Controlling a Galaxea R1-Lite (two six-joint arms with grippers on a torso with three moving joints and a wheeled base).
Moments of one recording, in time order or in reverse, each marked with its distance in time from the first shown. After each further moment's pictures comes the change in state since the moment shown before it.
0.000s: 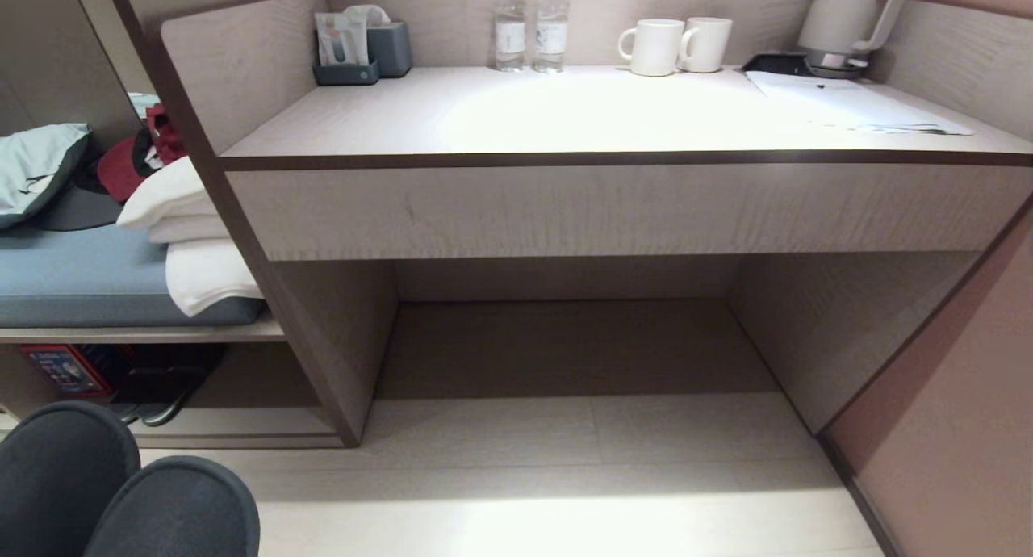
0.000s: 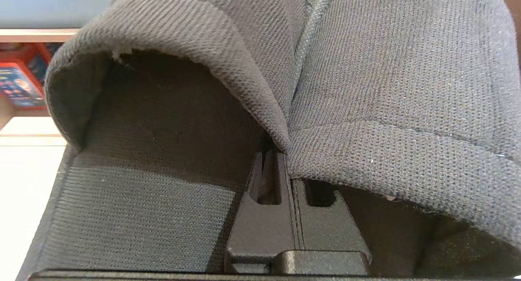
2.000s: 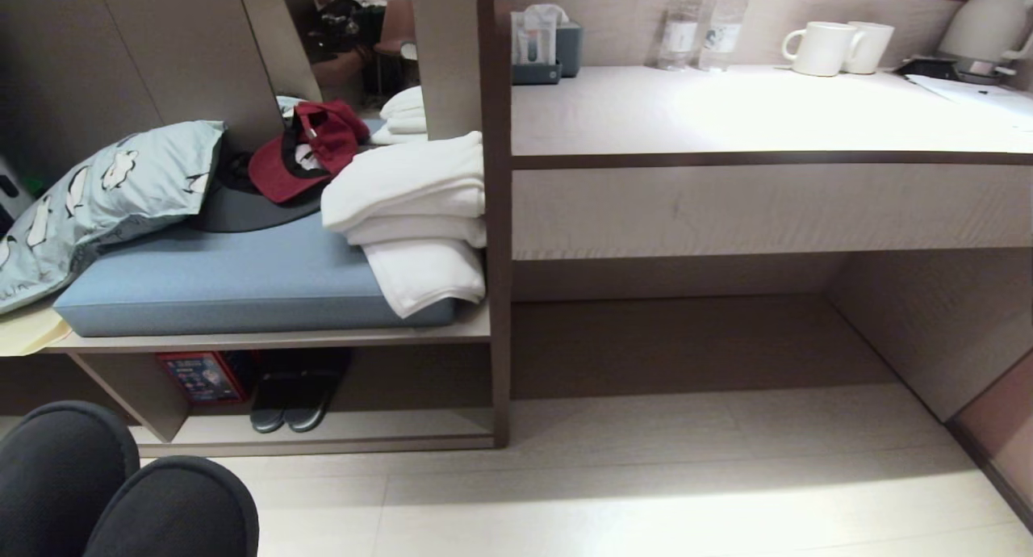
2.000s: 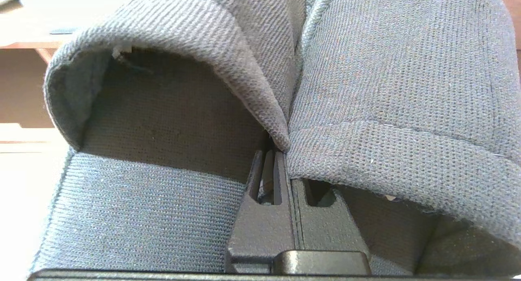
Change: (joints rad) left arm 0.000 0.000 0.000 0.000 0.001 0.000; right arm 0.000 0.000 0.000 -0.001 0.000 0.000
